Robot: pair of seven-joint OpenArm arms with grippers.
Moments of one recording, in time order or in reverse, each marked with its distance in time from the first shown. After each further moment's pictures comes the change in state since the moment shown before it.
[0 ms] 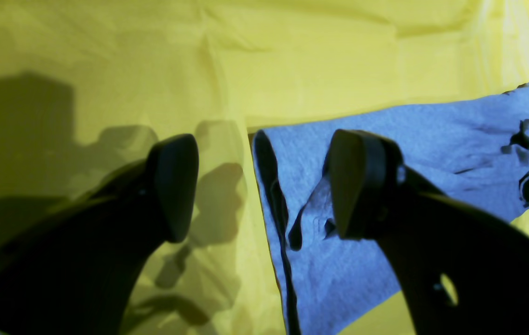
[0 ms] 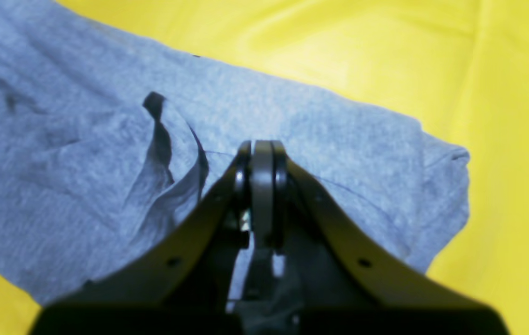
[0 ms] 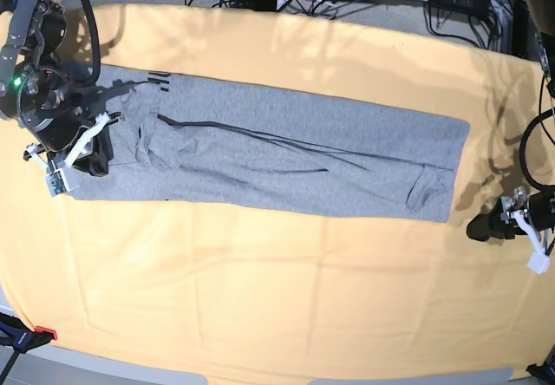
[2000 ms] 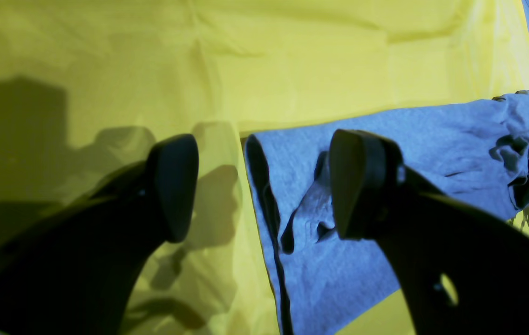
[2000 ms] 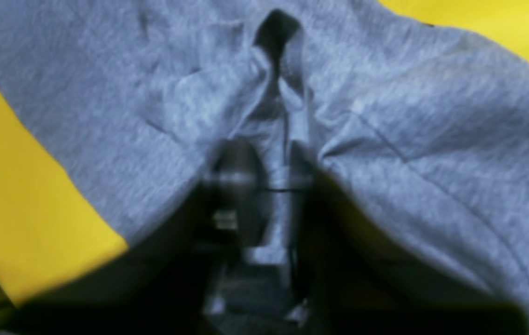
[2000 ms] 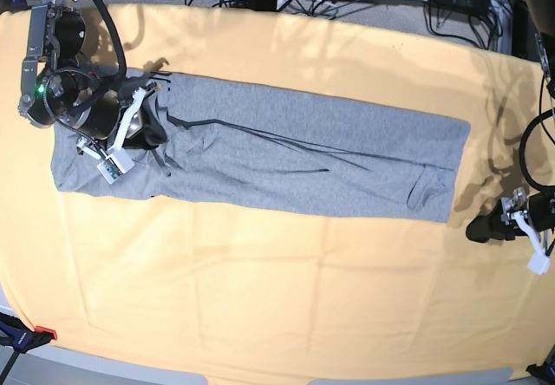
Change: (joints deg) left arm 0.0 0.0 0.0 0.0 -1.3 0.0 0.2; right arm 1.3 0.1 -10.4 -4.7 8.9 8.6 -8.6
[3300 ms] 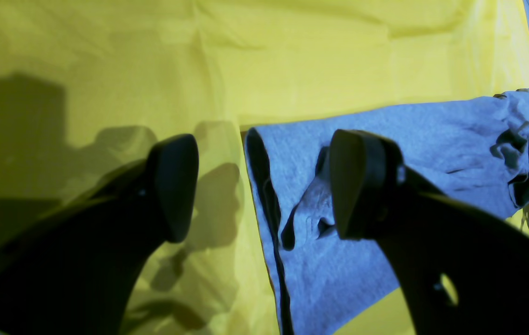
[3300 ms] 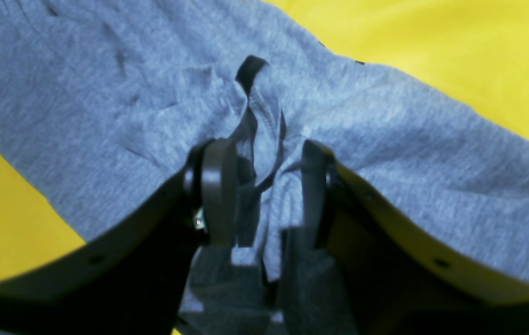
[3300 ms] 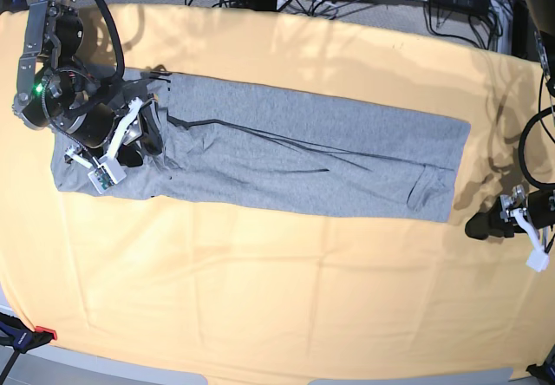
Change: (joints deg) left arm 0.6 0.0 0.0 0.0 -0.2 0.0 0.0; right arm 0.1 0.0 0.8 5.0 -4.5 -6.0 3.1
